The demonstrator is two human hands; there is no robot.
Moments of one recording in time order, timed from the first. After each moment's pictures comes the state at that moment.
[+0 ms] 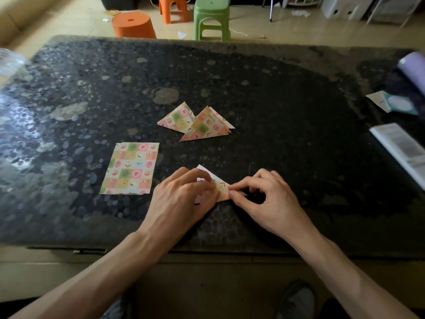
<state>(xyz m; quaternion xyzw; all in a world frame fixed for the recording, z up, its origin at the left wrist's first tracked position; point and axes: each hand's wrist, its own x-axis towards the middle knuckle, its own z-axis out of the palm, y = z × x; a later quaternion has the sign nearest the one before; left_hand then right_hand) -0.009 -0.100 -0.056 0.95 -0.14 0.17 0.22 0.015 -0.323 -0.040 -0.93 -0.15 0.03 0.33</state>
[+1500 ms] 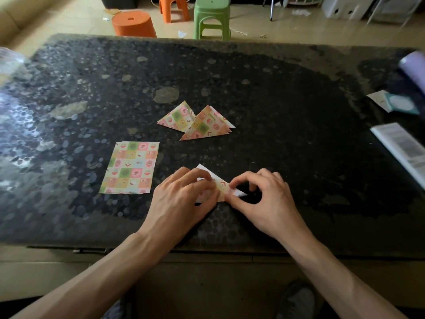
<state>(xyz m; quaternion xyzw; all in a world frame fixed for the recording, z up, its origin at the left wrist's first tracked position) -0.011 -0.101 -0.058 0.95 -0.15 0.19 0.21 0.011 -0.310 -0.035 -0.95 -0.11 0.03 0.30</state>
